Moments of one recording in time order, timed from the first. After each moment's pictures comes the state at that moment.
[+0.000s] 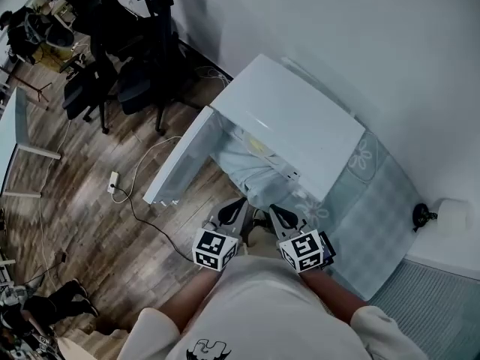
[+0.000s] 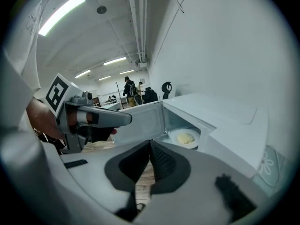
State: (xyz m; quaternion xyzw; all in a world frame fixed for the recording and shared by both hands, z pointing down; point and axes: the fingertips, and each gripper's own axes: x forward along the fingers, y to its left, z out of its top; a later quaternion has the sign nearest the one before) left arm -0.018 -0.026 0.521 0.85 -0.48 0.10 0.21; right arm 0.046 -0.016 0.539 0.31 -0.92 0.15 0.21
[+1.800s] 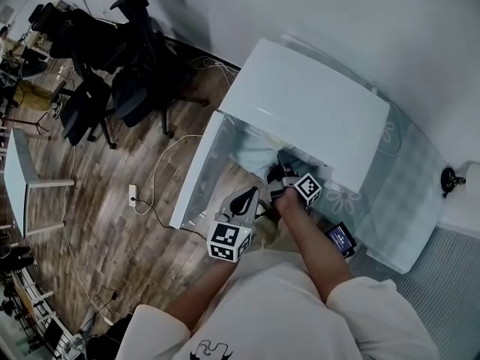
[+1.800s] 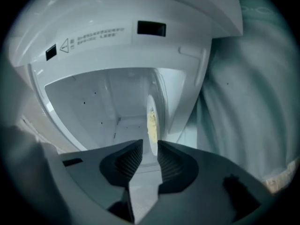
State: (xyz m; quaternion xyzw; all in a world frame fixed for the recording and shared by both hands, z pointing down) left arm -0.078 -0.074 0.564 0.86 -0.43 0.15 0.22; right arm 0.017 -0.181 0.734 0.45 -0.52 0.63 -0.36
